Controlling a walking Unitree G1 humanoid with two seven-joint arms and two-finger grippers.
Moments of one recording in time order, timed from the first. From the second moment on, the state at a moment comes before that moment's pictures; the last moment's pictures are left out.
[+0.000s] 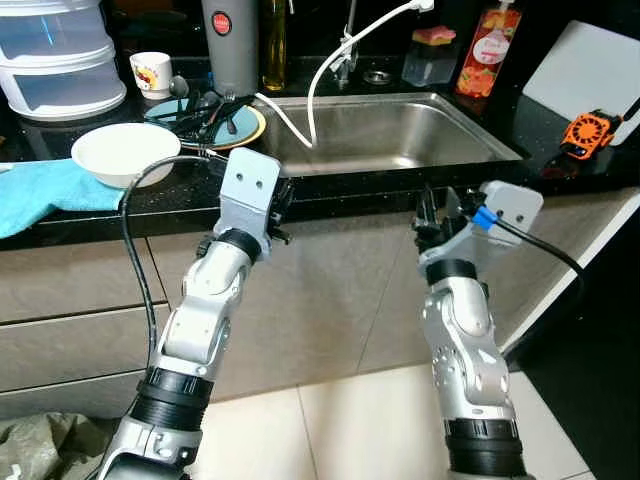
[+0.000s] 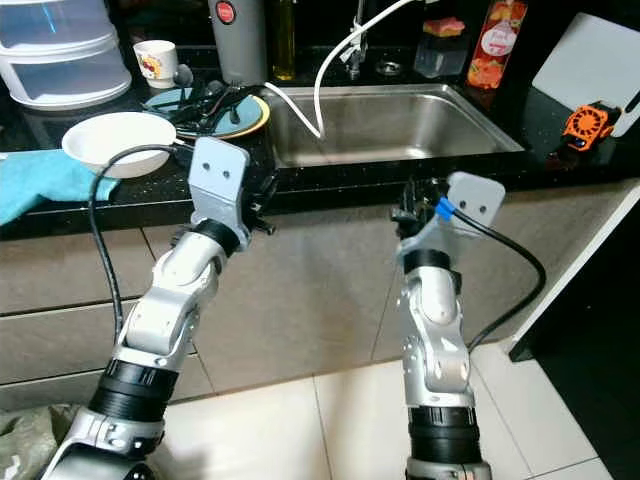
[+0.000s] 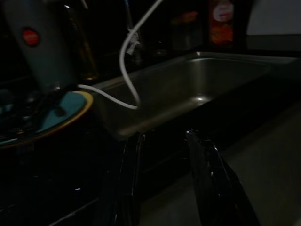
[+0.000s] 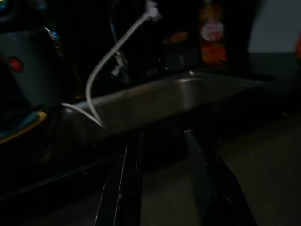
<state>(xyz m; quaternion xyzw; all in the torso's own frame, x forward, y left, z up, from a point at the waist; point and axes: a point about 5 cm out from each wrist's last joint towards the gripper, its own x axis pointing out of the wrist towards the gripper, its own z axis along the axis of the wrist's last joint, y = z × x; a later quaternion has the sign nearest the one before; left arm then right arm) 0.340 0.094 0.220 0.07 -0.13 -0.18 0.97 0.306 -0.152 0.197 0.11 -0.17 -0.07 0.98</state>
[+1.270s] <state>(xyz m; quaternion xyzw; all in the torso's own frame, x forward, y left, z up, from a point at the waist) 0.315 0.160 0.191 0.10 -0.10 -0.04 0.99 0.300 -0.150 0.166 0.07 -0.12 -0.03 0.99</state>
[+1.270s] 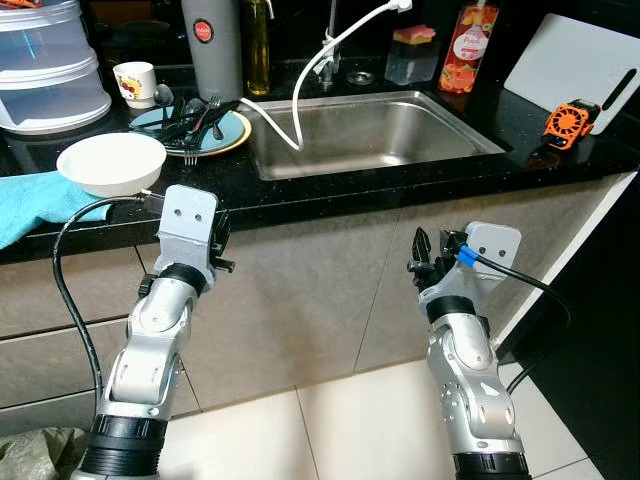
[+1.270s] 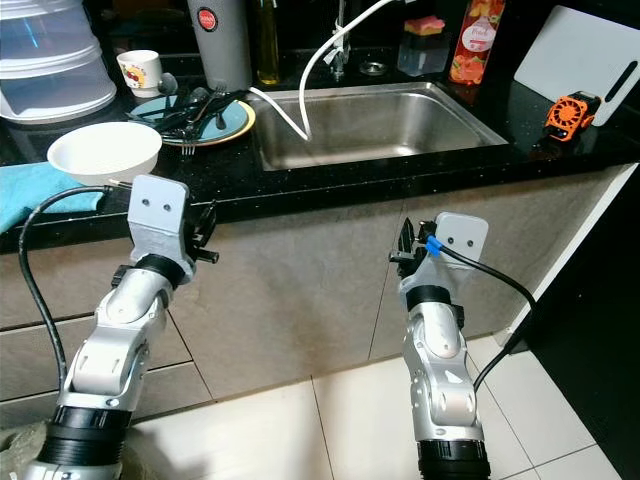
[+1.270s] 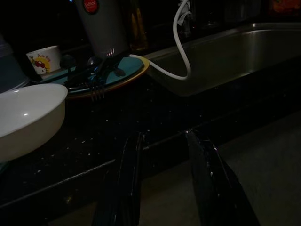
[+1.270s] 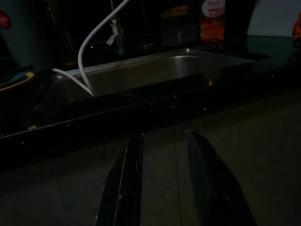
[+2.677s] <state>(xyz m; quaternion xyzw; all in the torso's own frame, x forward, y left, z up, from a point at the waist) 0.315 0.153 0.199 0.10 -0.11 -0.05 0.99 0.301 -0.151 0.163 0.07 -0.12 -0.03 0.99</state>
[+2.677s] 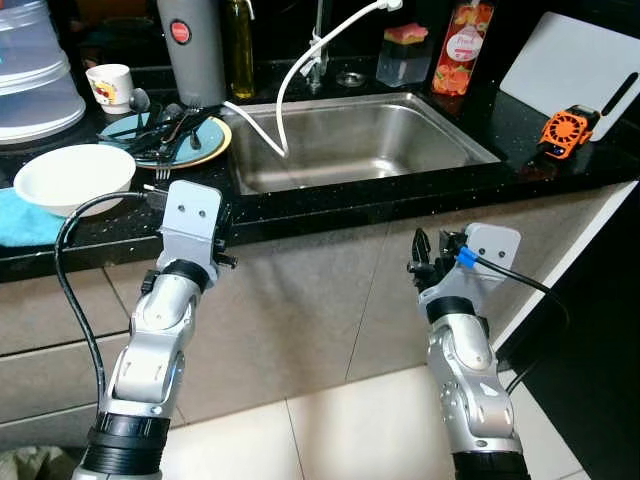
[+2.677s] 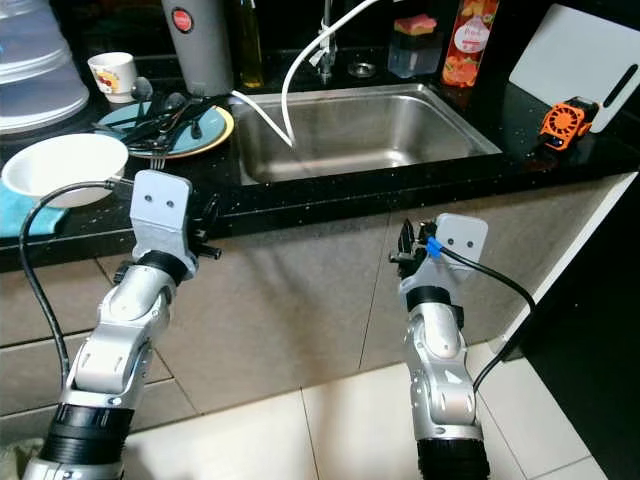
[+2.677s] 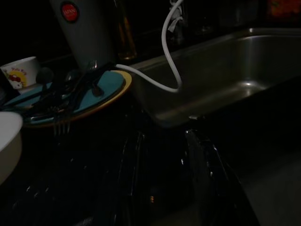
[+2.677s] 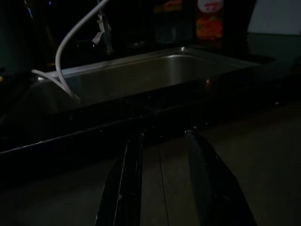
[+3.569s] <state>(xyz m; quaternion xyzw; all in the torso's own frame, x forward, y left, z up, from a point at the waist) 0.316 0.154 0.201 0.11 -0.11 -0.04 0.99 0.305 -0.143 0.167 0.08 -0.13 -0.02 0.99</state>
